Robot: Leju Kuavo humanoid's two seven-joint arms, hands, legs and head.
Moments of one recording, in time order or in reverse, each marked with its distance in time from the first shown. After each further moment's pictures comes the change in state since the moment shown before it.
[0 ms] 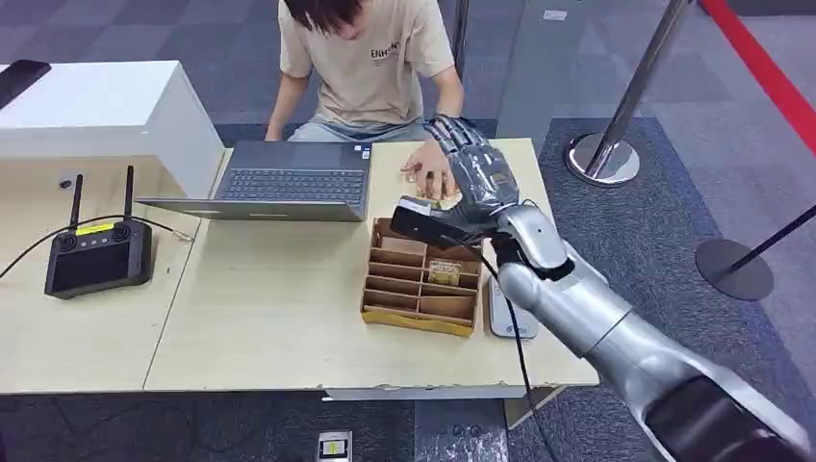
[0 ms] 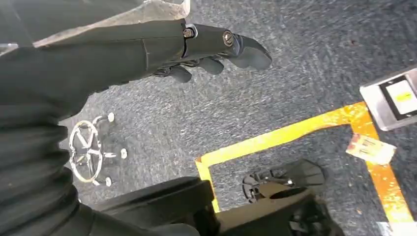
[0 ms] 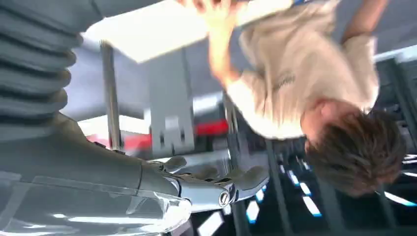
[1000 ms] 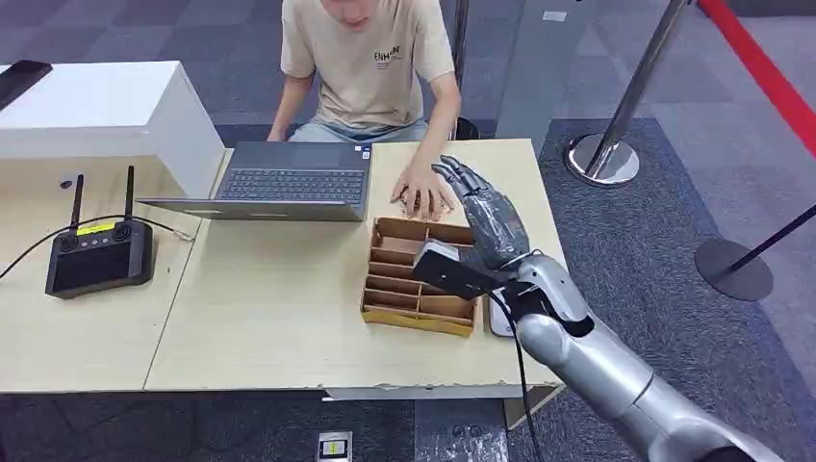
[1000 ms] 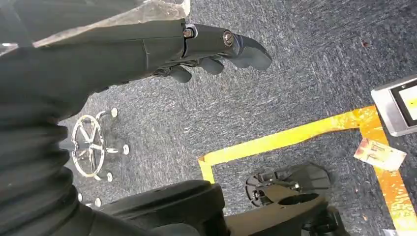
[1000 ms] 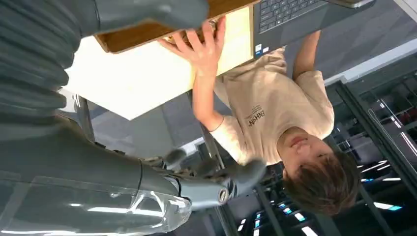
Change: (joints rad) left arm 0.019 0.003 0.005 0.000 0.022 0.021 -0.018; right arm 0.228 -0.073 -0.096 -0.282 -0.061 0.031 -0.042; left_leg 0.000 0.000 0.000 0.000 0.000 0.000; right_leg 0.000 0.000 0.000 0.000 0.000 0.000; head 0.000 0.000
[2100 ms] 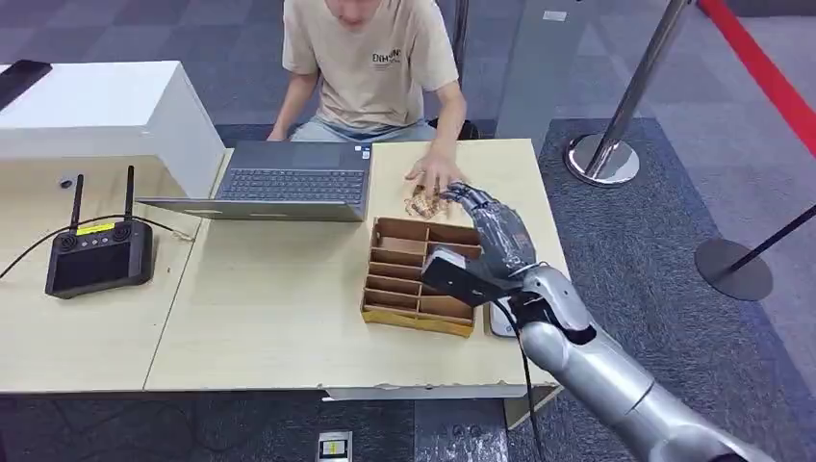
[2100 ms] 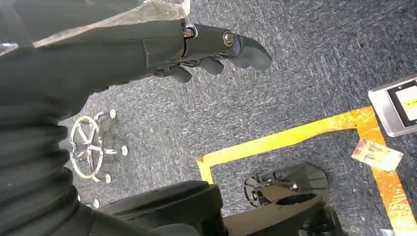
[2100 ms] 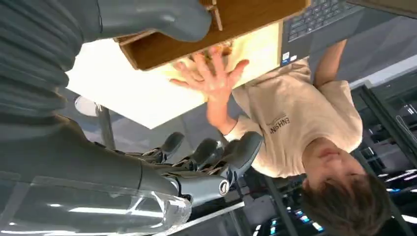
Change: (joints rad) left arm -0.002 0.000 0.000 0.000 -0.004 0.000 -0.004; right arm 0.038 -0.007 -0.010 0.076 0.010 -0.037 -0.017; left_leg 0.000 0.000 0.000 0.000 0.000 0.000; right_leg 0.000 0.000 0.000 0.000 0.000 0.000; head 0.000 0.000
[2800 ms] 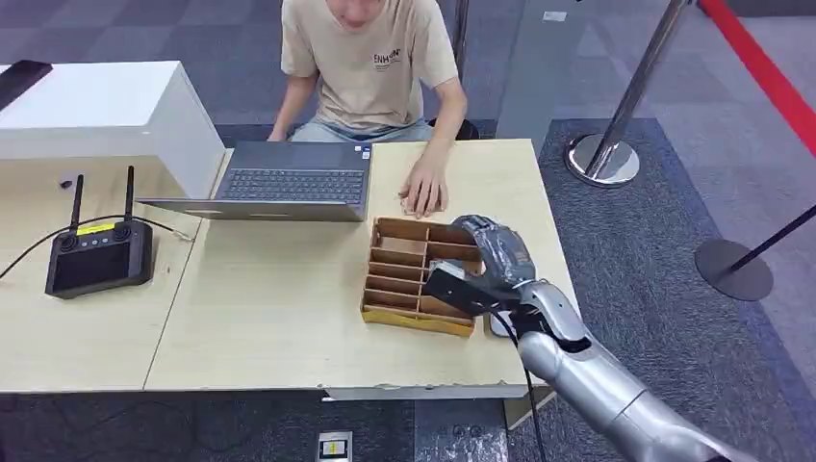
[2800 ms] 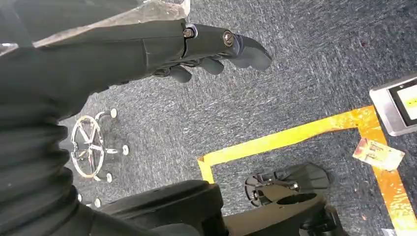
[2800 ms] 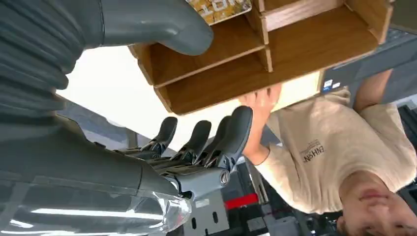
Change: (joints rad) left arm -0.001 0.000 0.000 0.000 0.000 -0.005 0.005; right arm 0.022 0.022 0.002 0.143 0.017 -0.015 -0.005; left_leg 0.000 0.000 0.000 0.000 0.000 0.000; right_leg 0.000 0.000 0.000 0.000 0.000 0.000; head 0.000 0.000
